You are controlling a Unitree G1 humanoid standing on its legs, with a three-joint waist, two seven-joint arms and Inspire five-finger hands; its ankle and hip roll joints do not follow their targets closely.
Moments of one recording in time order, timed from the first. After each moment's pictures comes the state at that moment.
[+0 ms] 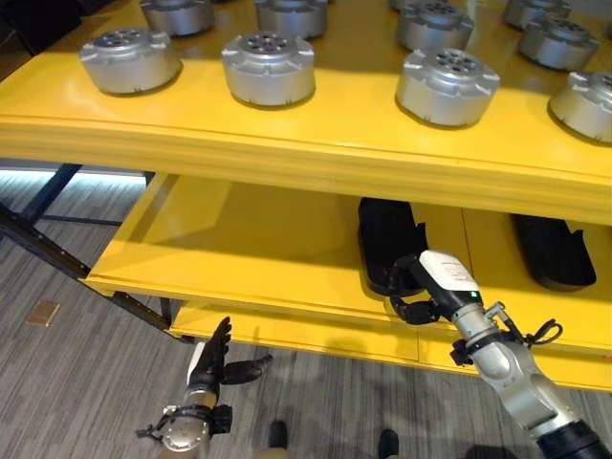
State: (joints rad) left arm 0.25 0.38 -0.12 0.24 -0.25 -0.07 0.14; right arm -0.09 -0.64 0.27 -0.01 -0.54 -0.06 -0.10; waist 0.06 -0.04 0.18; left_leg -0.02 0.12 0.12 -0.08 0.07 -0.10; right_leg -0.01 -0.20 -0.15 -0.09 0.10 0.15
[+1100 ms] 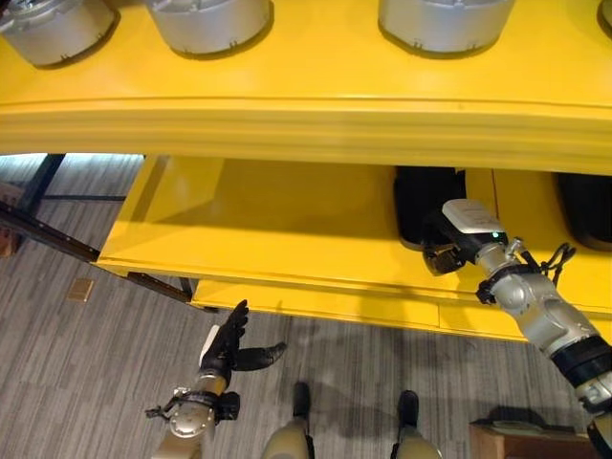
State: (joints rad) left arm 0.19 0.42 -0.17 0.22 -0.31 -0.10 0.10; right arm -0.53 -0.83 0.46 0.33 -0.49 -0.03 -0.09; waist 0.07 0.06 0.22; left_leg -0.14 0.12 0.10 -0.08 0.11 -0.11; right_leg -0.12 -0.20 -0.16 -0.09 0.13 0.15
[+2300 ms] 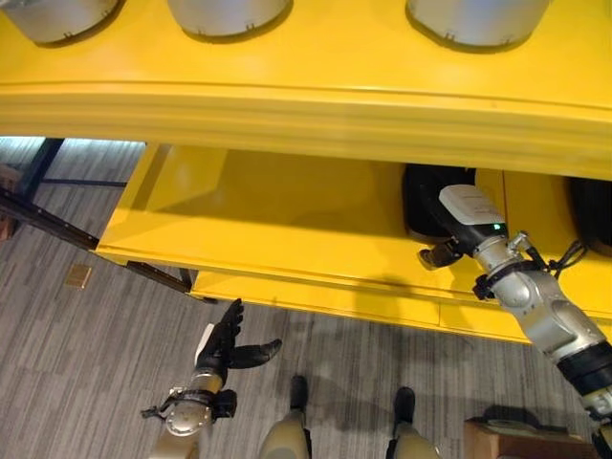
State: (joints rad) left arm 0.19 0.42 -0.14 0.22 -0.31 -0.09 0.10; right arm -0.44 -0.84 0.35 0.11 -0.47 -0.04 -0.09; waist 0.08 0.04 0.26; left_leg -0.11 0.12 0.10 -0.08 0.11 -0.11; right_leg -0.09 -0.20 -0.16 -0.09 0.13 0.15
